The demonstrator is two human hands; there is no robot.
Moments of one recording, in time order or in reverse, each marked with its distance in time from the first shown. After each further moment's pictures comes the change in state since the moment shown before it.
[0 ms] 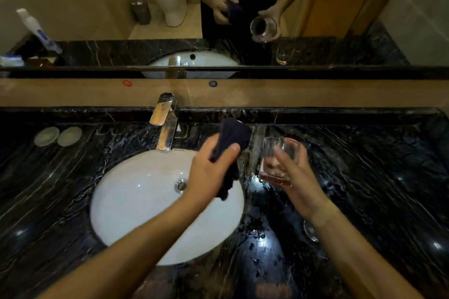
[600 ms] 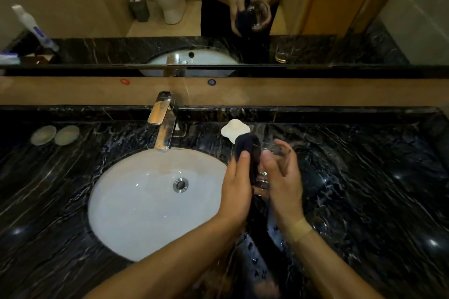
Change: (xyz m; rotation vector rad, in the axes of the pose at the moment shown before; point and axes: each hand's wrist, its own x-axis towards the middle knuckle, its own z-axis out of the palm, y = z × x) left_hand -0.018 -0.036 0.055 -0.093 0.069 -0.192; right_hand -0.022 0.016 0.041 -0.137 0.214 -0.324
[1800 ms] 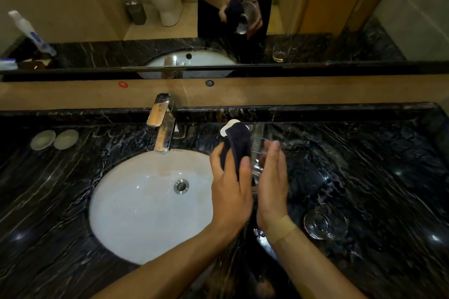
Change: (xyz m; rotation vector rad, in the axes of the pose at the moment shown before) left_hand -0.007 -0.001 -0.011 0.475 0.140 0.492; right_hand -0.014 -0.017 0.035 0.024 0.161 0.145
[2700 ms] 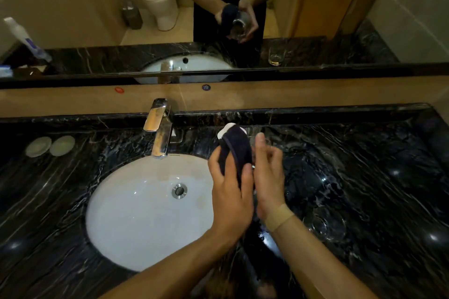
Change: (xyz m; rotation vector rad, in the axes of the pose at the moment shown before) left_hand -0.001 -0.004 0.005 0.028 0.004 0.071; right_hand 0.013 -0.011 0.004 -0.052 -0.060 0.060
